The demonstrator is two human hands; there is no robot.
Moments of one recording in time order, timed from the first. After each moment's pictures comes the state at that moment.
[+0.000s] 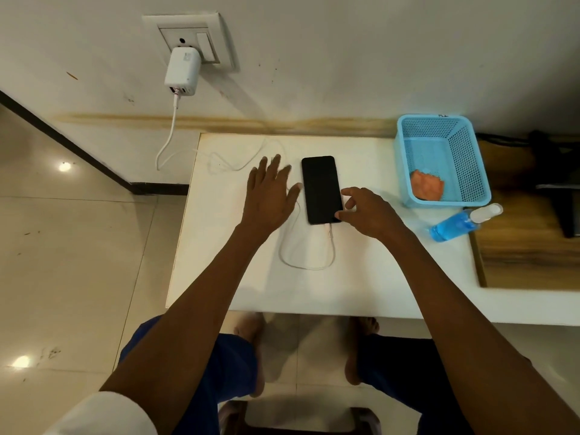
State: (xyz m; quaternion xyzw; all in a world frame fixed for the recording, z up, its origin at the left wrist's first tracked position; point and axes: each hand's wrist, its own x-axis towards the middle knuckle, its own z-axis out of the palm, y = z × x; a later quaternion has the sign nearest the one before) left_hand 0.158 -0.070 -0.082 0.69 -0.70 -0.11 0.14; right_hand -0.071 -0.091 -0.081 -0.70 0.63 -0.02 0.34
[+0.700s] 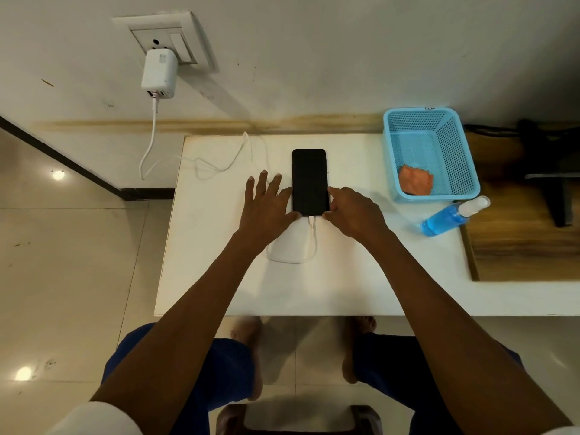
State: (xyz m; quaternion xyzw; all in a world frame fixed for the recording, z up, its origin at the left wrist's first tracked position) left_hand 0.140 -0.061 -0.088 0.65 -0.75 -0.10 -0.05; right_hand -0.066 -0.090 -0.105 -0.76 0.61 -0.04 0.22
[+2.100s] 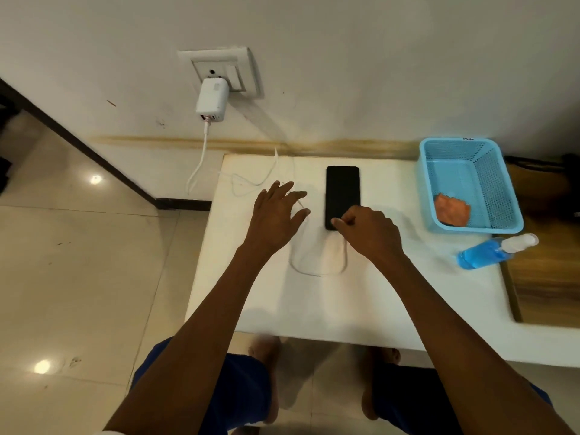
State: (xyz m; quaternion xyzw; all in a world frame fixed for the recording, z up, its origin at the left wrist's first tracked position) left_hand 0.181 -0.061 -0.061 0.68 -0.69 -0.19 0.16; right_hand -0.028 -0.084 -0.070 -0.71 0.65 -0.05 0.24
